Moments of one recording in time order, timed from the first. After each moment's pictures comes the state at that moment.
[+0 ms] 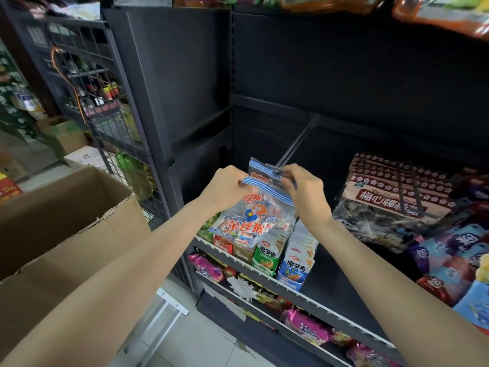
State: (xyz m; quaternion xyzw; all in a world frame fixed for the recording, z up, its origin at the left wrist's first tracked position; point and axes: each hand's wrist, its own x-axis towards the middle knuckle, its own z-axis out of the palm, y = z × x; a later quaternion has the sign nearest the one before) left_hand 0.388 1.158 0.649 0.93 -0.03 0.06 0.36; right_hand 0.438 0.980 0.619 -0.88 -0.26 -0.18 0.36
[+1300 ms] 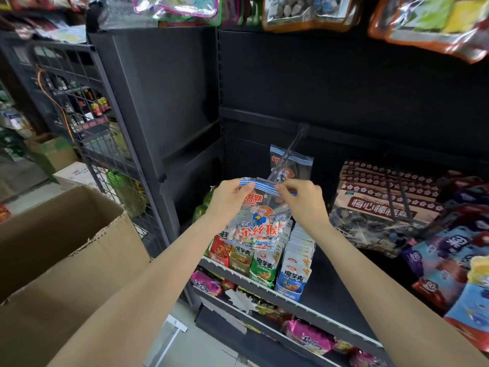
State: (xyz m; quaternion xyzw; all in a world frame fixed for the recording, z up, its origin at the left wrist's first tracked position) left_hand 0.409 1.142 0.629 0.82 0.04 0.08 0.56; right_hand 0.438 0.976 0.634 -0.89 -0.15 -0.10 0.42
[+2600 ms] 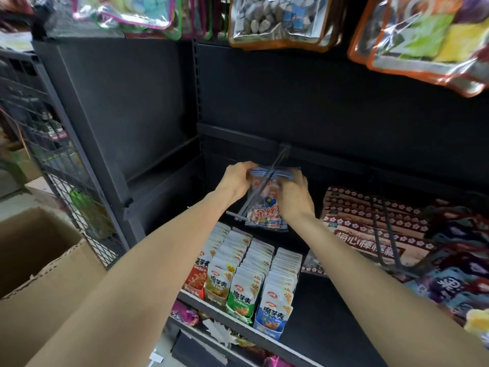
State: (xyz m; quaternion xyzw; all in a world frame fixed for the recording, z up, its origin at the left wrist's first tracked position) left_hand 0.558 1.112 0.647 0.91 -0.01 0.09 0.39; right_hand 0.542 0.964 0.637 -0.96 -0.10 -0.15 0.20
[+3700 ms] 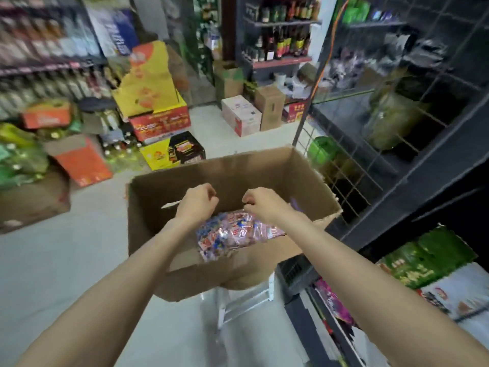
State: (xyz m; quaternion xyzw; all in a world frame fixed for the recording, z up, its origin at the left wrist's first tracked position) left_hand 0.221 1.593 0.506 0.83 0.47 0.09 0.28; right_hand 0.357 1.486 0.536 -0.80 -0.52 0.25 0.12
